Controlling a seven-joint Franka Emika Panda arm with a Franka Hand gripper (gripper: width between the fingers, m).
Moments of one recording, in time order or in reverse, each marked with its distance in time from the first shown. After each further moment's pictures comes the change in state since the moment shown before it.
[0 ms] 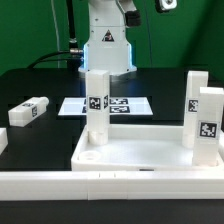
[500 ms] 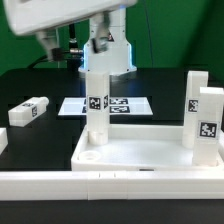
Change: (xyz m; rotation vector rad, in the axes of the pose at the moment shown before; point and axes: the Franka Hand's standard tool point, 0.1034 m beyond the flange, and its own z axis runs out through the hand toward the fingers) arm 0.064 0.105 0.024 -0.049 -0.022 -0.538
